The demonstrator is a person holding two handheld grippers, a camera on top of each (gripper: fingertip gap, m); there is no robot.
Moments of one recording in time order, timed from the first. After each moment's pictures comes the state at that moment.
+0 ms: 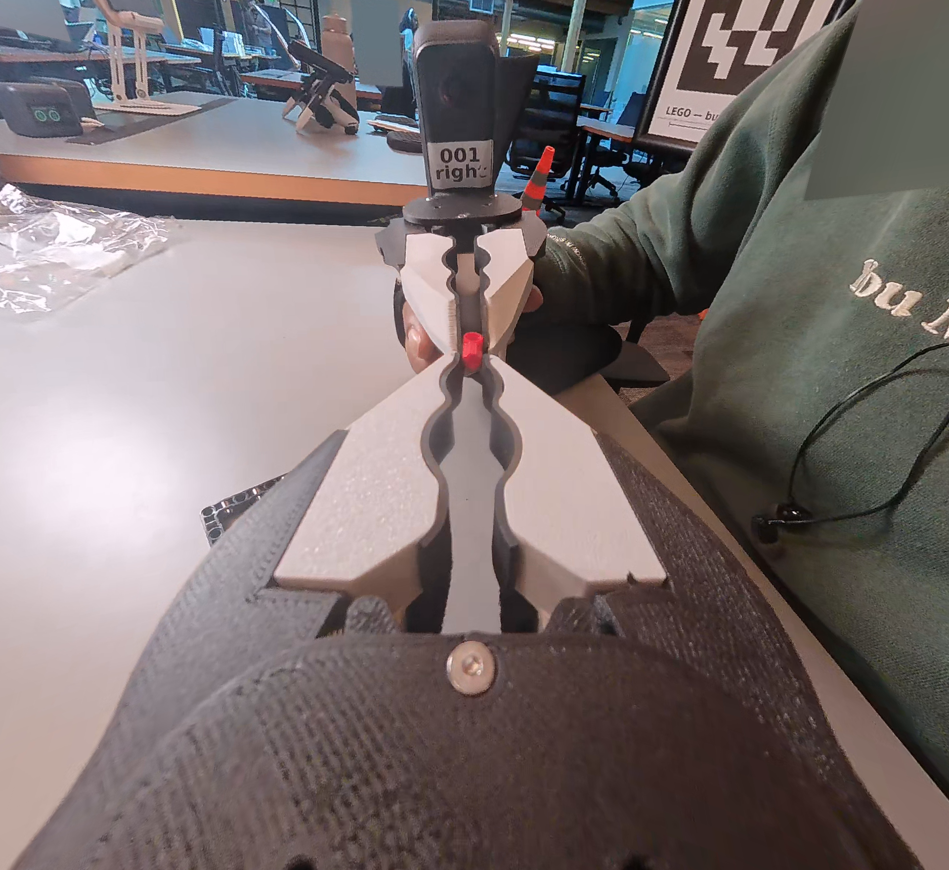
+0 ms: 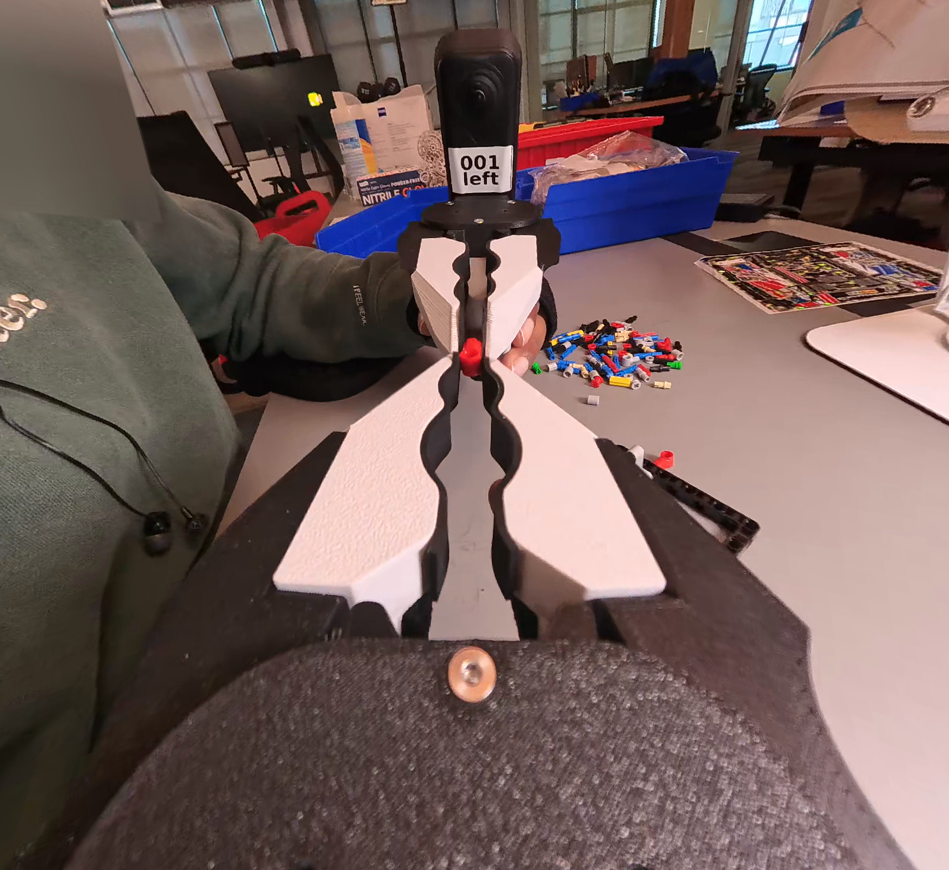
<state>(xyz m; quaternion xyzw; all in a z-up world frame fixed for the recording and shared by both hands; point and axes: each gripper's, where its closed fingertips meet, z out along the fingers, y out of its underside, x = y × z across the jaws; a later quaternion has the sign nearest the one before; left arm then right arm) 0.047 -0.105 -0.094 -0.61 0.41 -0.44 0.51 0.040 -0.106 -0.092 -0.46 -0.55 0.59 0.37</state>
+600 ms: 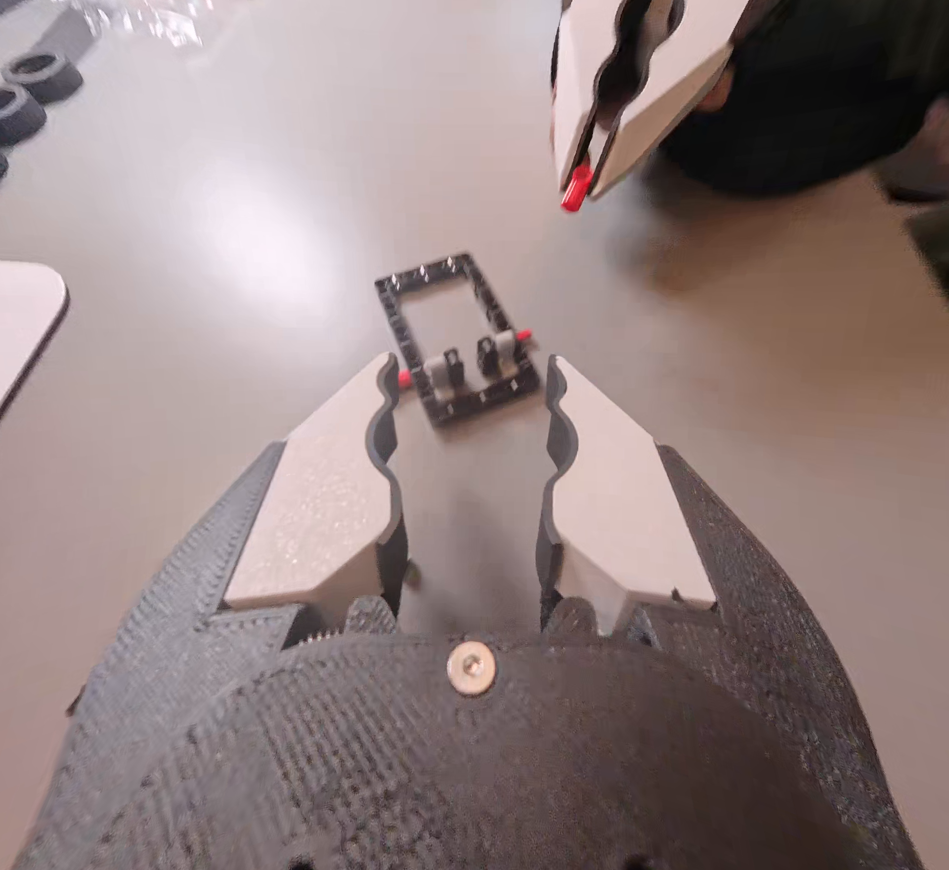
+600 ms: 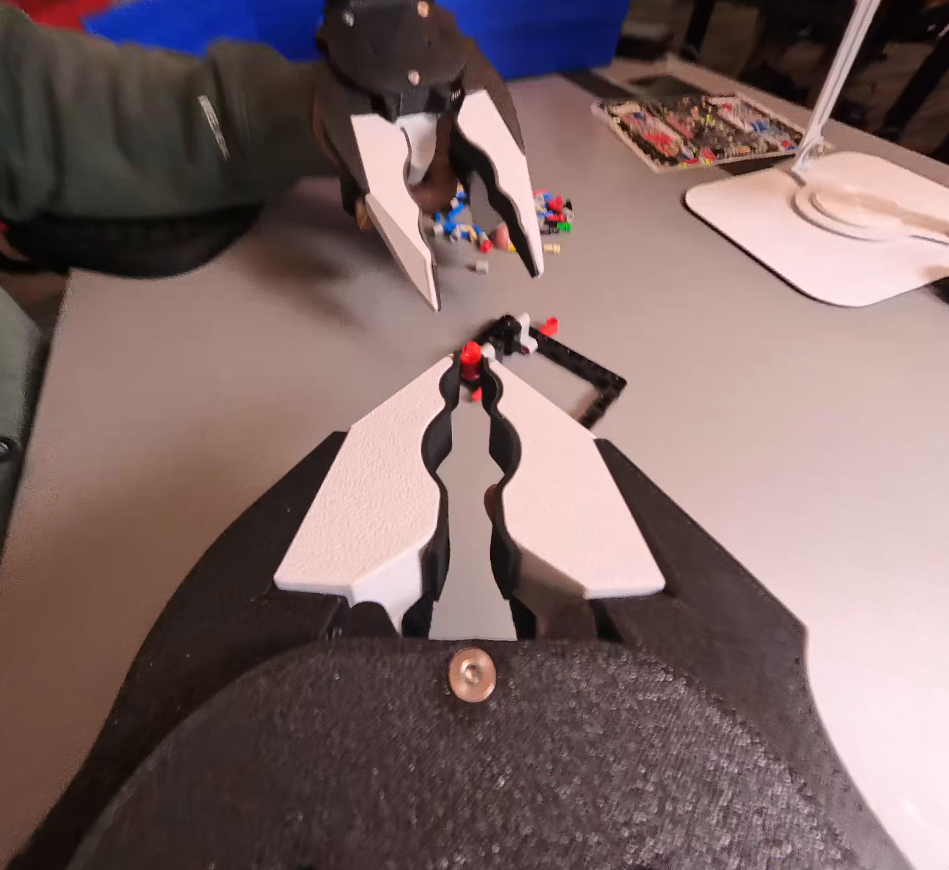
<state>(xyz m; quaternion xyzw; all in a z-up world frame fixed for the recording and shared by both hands) -0.015 -0.055 -0.175 -0.76 0.42 -0.24 0.43 0.046 -0.058 -0.149 -0.55 -0.61 0.43 0.38</state>
